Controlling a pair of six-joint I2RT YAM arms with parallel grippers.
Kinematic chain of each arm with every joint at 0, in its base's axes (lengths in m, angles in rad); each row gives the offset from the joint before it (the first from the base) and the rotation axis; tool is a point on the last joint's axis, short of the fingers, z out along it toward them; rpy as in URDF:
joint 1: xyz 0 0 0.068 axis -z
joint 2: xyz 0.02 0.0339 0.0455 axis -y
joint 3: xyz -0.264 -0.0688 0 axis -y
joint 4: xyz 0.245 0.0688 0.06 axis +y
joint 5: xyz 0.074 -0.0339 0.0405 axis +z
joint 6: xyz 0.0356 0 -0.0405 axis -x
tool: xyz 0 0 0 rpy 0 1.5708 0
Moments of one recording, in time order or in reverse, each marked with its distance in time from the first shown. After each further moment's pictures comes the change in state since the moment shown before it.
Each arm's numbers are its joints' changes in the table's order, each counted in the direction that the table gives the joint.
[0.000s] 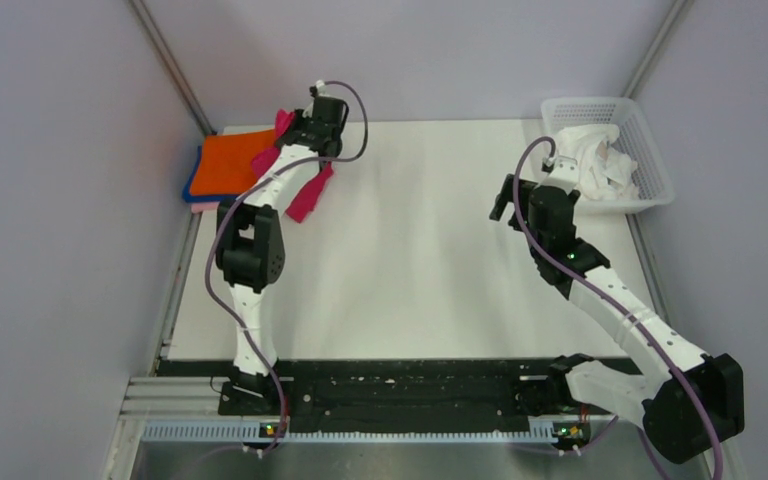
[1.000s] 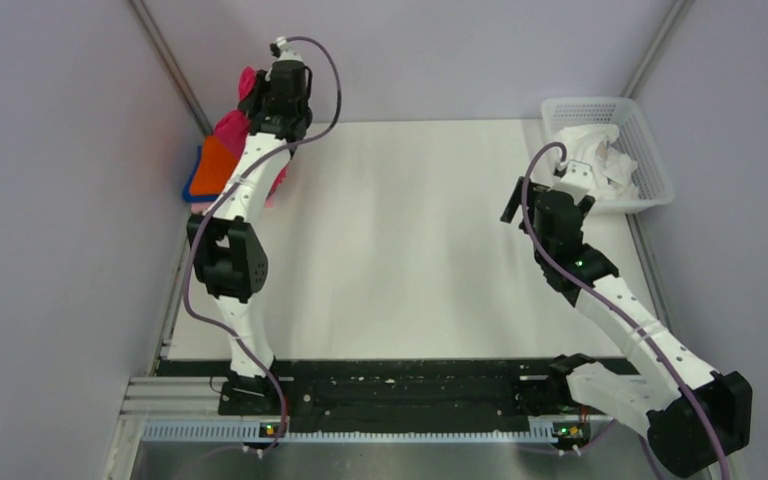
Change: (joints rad) left arm -0.076 0.158 0.082 -0.133 0.003 -0.158; right arm 0.000 0.073 -0.008 0.063 -0.114 0.012
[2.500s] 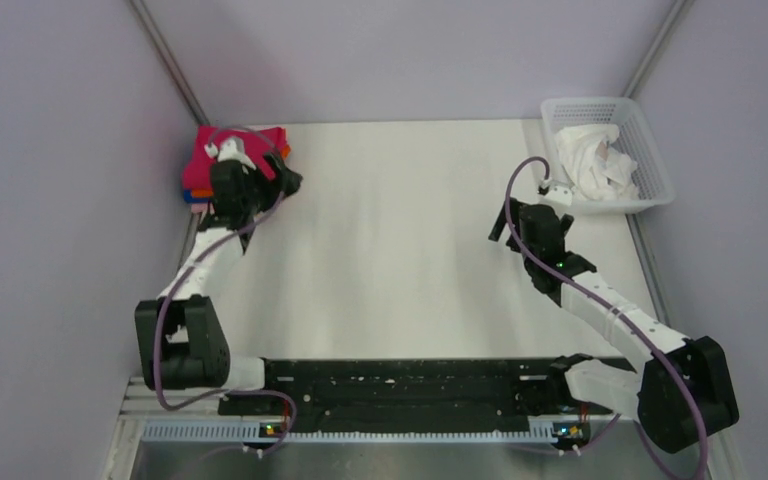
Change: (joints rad) left arm -0.293 0.528 -0.882 -0.262 -1.073 0.967; right arm 0.021 -0.126 -0.129 -0.092 0.084 -0.095
